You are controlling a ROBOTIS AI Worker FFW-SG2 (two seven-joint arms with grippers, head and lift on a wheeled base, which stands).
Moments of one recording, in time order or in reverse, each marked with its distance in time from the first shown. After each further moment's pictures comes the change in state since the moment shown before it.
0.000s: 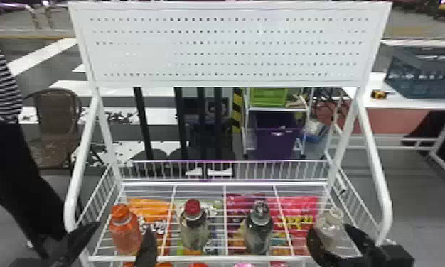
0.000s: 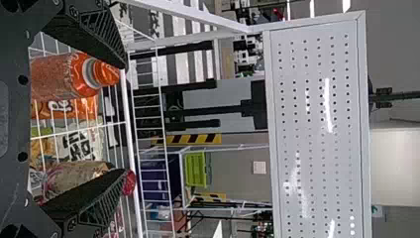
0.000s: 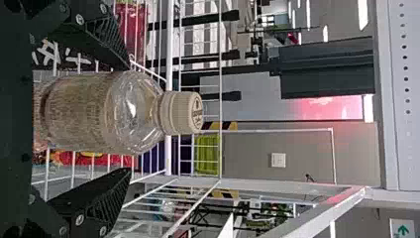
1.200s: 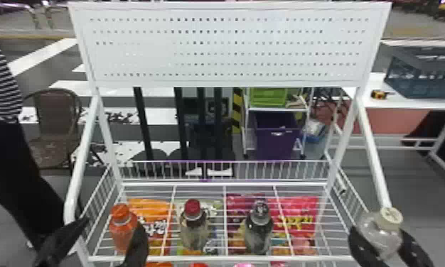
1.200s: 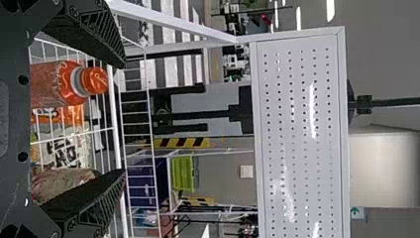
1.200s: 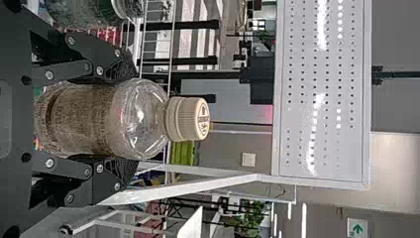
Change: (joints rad) left arm 0.029 0.002 0.035 0.017 0.020 -0.110 -0.005; right arm 0.472 0.000 -0.038 -0.748 -0.008 0.209 0.019
